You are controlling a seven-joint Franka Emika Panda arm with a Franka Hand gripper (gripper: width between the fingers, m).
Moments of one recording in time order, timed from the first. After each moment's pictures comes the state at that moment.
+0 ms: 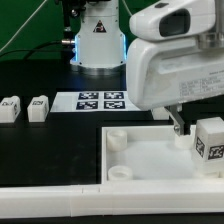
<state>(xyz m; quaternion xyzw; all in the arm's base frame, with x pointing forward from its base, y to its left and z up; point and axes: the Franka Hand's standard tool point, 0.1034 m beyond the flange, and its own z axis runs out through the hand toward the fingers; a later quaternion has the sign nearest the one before) 0.621 0.121 0.085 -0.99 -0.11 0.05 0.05</state>
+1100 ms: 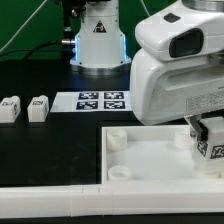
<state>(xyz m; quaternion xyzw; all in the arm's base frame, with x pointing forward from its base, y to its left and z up) 0.639 0.121 0.084 -0.99 -0.11 0.05 0.05</state>
